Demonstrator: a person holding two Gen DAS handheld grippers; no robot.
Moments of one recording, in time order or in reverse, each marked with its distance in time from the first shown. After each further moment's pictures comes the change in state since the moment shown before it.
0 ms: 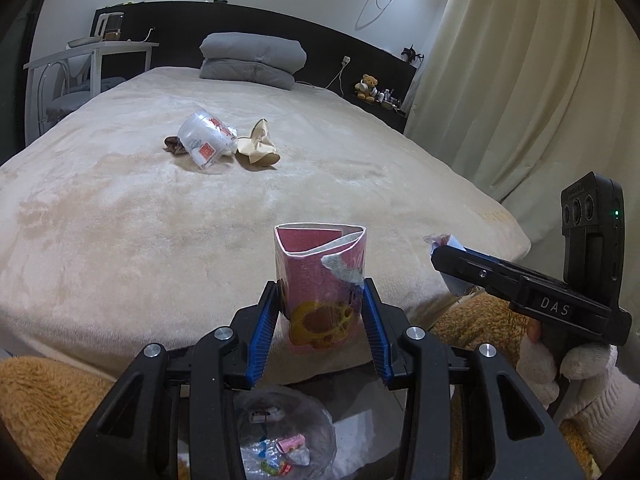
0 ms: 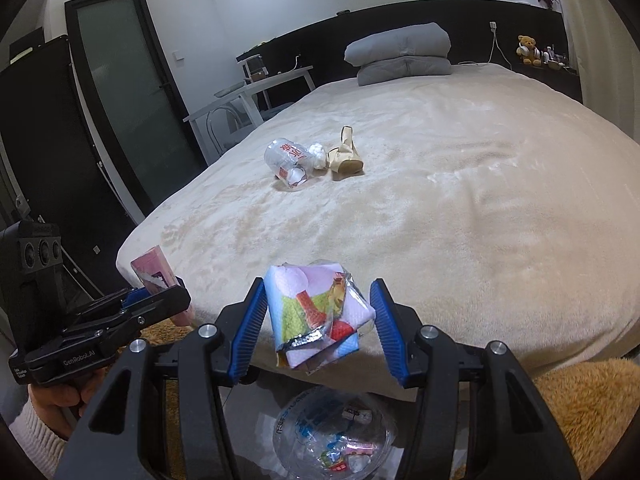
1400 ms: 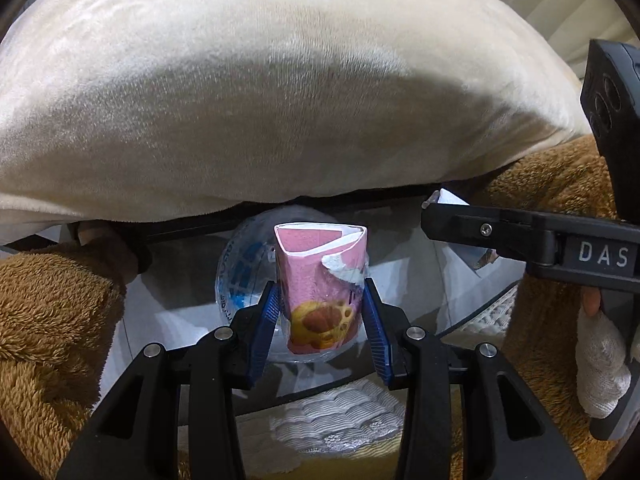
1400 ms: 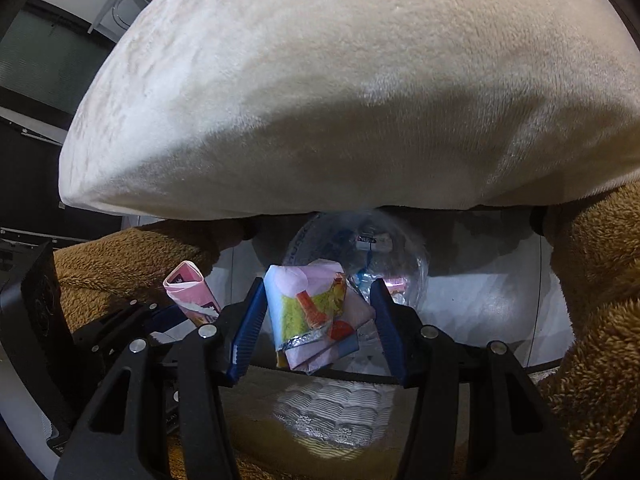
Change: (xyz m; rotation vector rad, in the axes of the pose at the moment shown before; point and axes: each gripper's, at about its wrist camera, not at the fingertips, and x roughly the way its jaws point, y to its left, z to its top) left arm 0.103 0.021 -0.107 -0.074 0.639 0.140; right arm 0.120 -0.025 -0.091 0.302 0.683 -0.093
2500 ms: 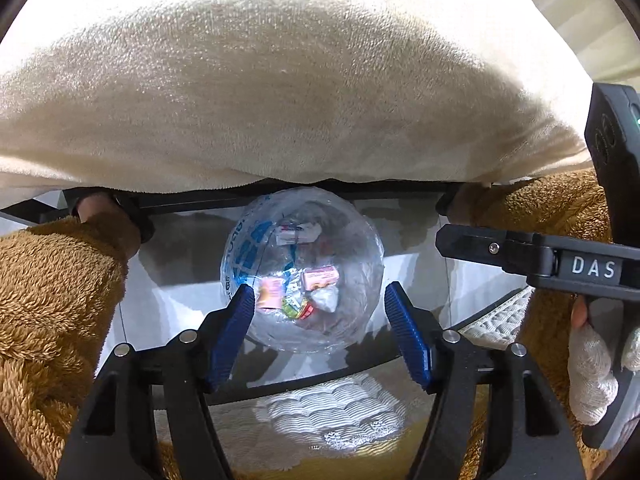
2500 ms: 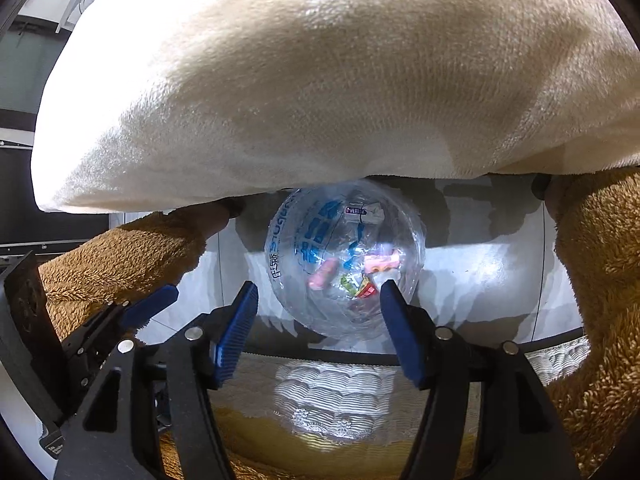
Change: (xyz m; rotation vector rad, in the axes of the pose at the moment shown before) left arm 0.011 0.024 0.006 -0.103 0.054 -0.017; right arm 0.031 -0.014 0.009 0.064 0.105 0.002
